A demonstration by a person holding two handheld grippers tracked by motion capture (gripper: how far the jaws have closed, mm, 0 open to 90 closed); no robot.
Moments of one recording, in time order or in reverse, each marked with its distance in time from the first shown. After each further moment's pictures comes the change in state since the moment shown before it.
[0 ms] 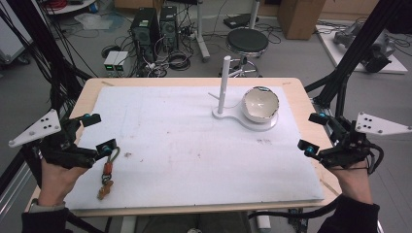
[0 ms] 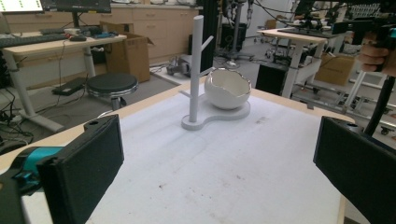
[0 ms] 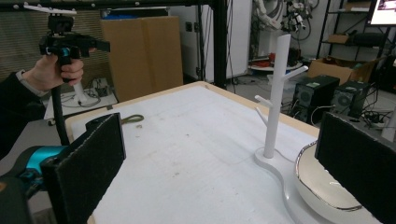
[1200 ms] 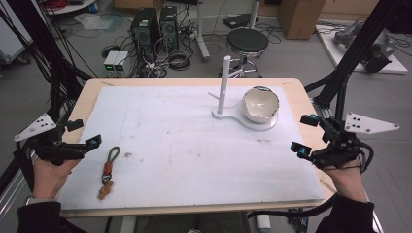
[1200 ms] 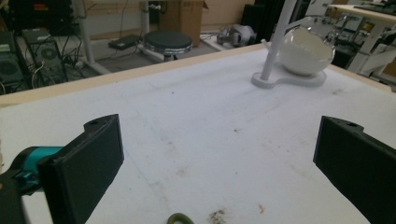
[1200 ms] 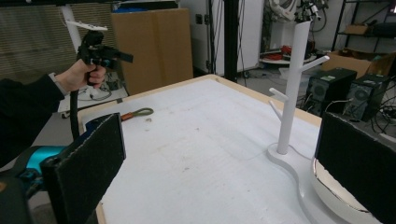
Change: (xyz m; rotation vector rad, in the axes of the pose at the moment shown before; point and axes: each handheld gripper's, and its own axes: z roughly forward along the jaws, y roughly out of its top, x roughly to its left) left arm 0.068 -0.057 -0.018 0.124 0.216 -0.100; right arm 0.001 -0.005 0.015 0.036 0.047 0.013
